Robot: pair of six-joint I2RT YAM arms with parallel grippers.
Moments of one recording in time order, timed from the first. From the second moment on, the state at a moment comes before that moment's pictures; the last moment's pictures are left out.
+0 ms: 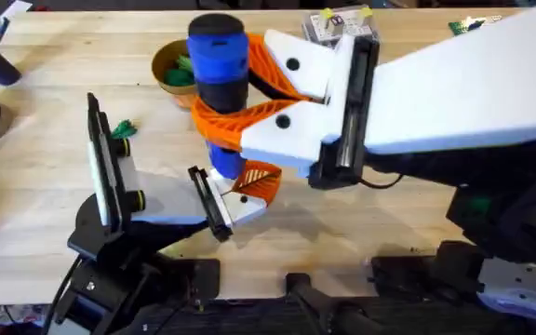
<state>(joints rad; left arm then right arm) -0.41 0.00 0.01 -0.06 0.71 -0.06 0.95 0.96 0.68 0.48 -0.39 -0.09</state>
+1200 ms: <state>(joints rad) -0.41 0.00 0.01 -0.06 0.71 -0.06 0.95 0.96 0.68 0.47 -0.39 -0.10</state>
